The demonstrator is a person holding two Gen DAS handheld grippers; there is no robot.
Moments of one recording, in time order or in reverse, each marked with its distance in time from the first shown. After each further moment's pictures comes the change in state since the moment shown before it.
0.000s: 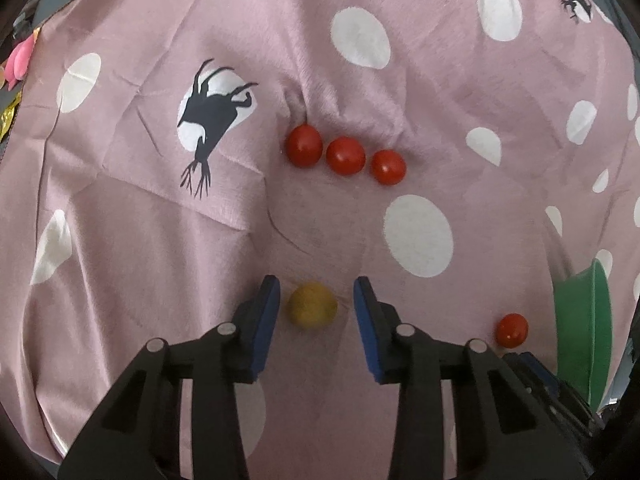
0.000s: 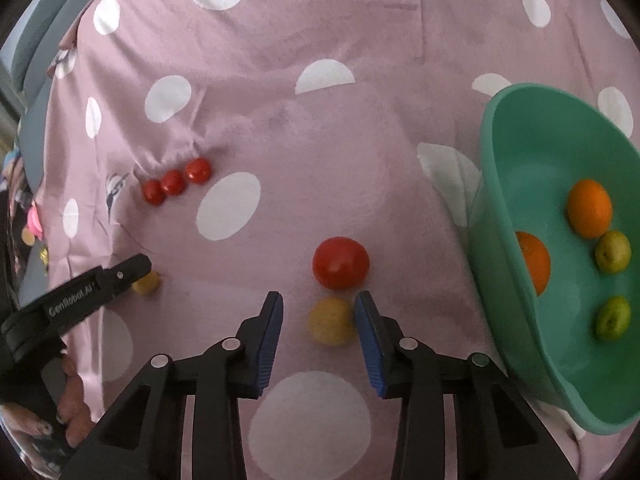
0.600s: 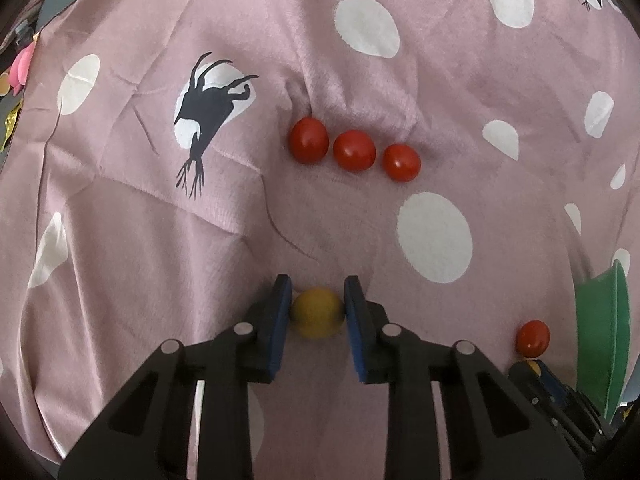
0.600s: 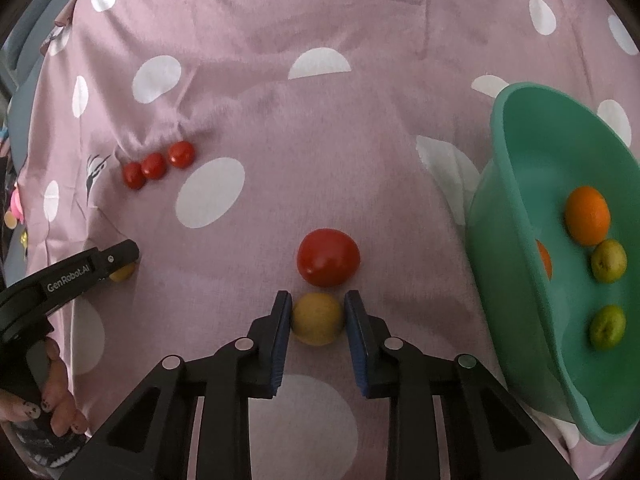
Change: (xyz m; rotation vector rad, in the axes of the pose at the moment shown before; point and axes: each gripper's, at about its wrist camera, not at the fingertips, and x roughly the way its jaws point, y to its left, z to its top) left arm 0.023 -0.014 0.000 0.018 -0.005 0.062; right arm 0.019 0.002 -0.007 -0.033 0.009 -0.063
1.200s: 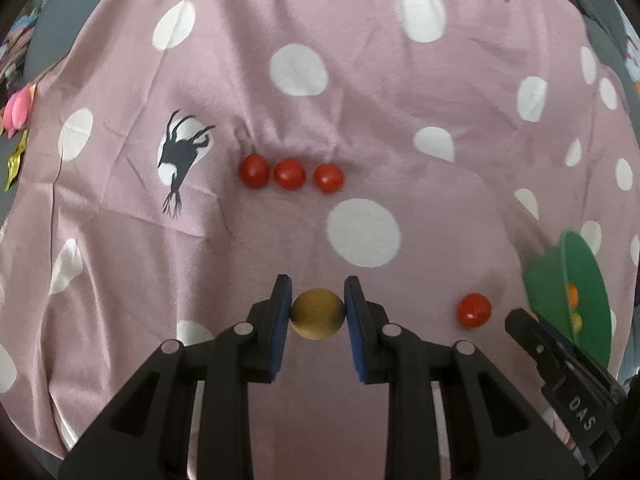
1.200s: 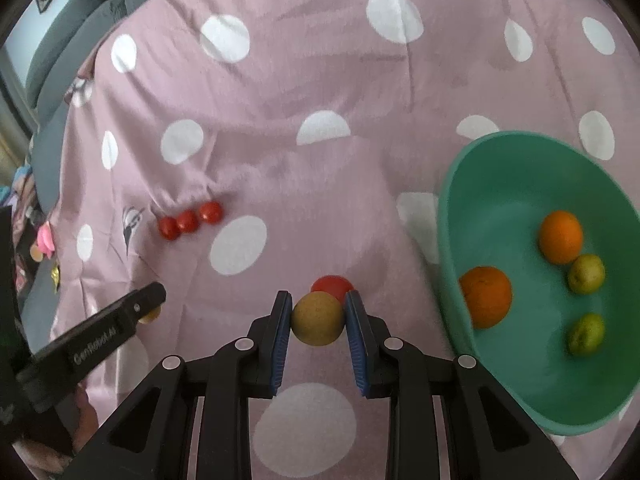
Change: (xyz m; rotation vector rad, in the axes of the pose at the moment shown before) left arm -0.060 -0.028 -0.023 0.121 -0.116 -0.068; right arm -0.052 -0.009 0.011 0.053 -0.154 0.081
